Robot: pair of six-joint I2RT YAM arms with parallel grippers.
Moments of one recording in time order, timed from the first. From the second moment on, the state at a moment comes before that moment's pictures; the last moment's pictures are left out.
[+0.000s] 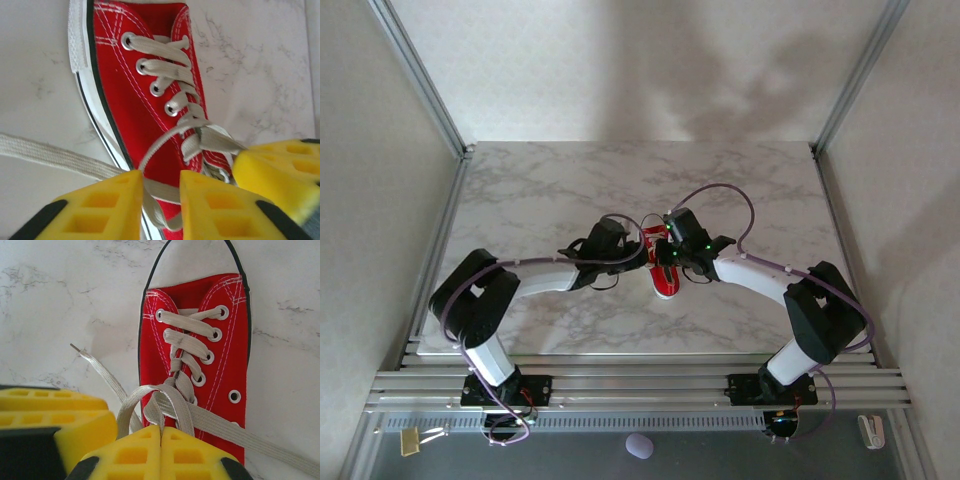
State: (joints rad) left arm -0.65 1.72 0.86 0.16 0.18 -0.84; right arm 0.70 1.57 0.94 -0.23 -0.01 0.54
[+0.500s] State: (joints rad) left arm -0.60 1.78 0.87 0.19 0.31 -0.82; right arm 0.66 1.57 0.94 -0.24 -0.08 0.59
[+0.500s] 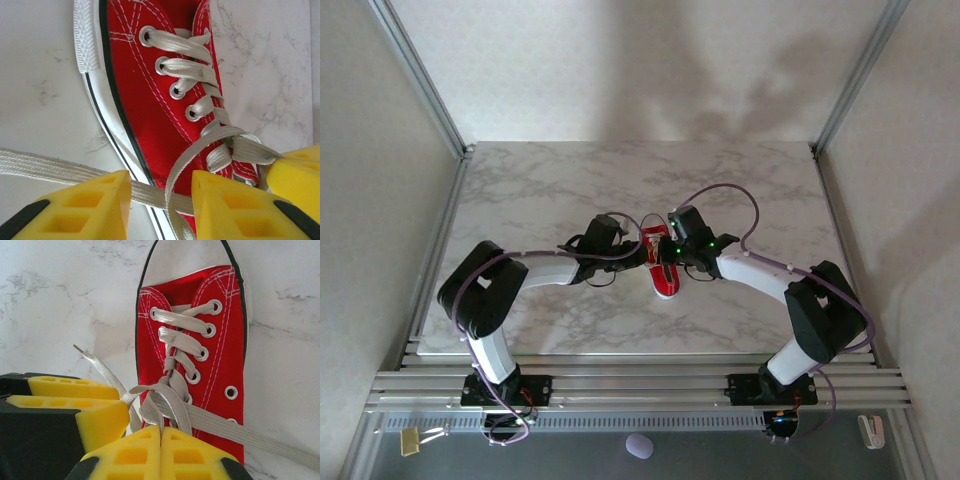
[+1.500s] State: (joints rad) left arm -0.60 1.72 0.83 0.26 0.35 -0.89; right arm 0.64 1.55 0.91 -0.16 -0.15 0.58
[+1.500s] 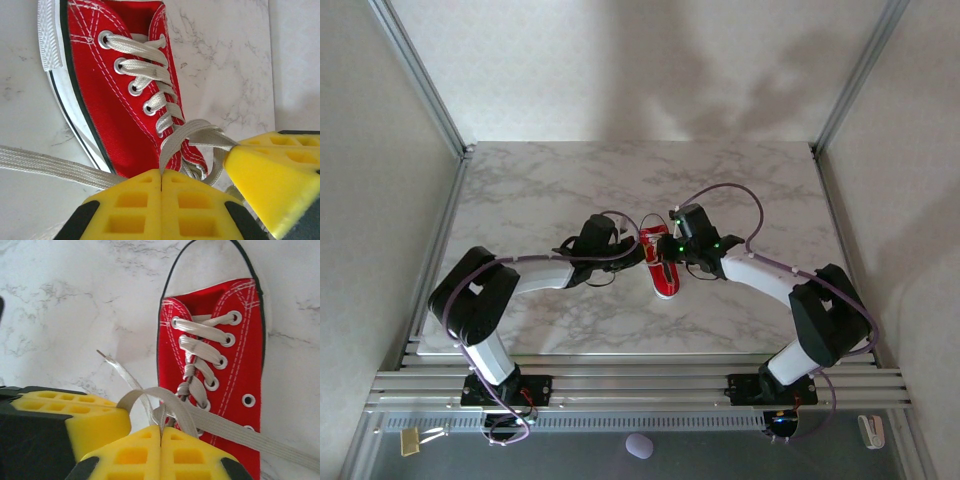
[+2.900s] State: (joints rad) left arm -0.65 1.70 0.72 0.24 0.30 -1.04; right arm 0.62 1.40 0.75 0.00 -0.21 0.50
